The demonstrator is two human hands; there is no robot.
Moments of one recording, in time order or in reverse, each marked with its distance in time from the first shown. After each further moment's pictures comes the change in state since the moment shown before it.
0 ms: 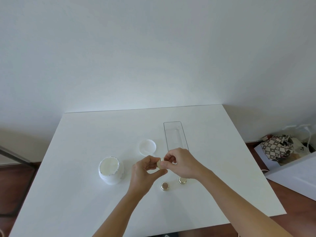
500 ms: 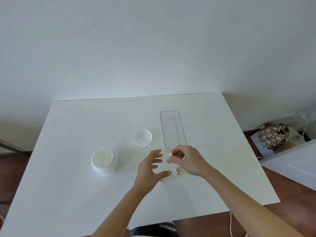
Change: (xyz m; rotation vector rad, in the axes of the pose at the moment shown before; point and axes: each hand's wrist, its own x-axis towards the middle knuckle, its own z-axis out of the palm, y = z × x) left_hand 0.000 -0.031 0.030 0.133 -0.160 -0.051; right_hand -0.008 0.047 0.000 0.148 0.052 0.157
